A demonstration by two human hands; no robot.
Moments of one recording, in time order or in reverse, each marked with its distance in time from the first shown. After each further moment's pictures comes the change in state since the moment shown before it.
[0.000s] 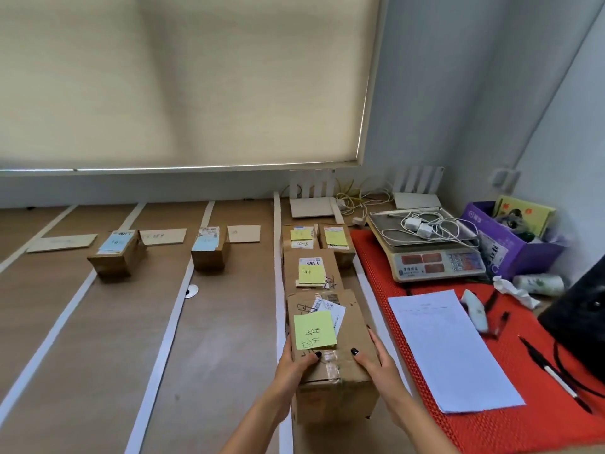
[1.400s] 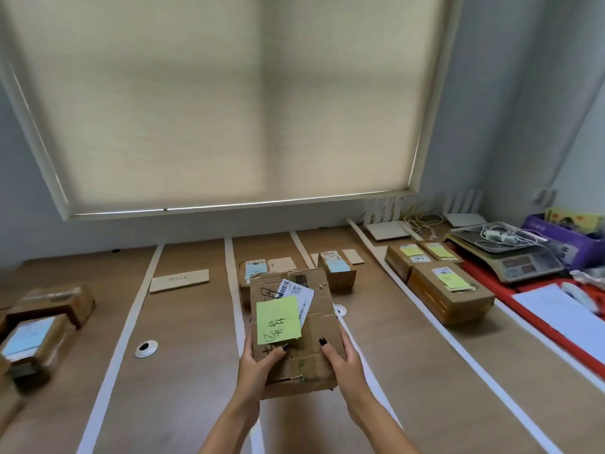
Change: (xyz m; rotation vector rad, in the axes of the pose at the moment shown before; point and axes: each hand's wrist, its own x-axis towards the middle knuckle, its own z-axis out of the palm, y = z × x) left_hand -0.089 0.108 -0.602 -0.093 0.054 0.310; right_hand -0.092 -0.072 0.629 0.163 0.079 -0.177
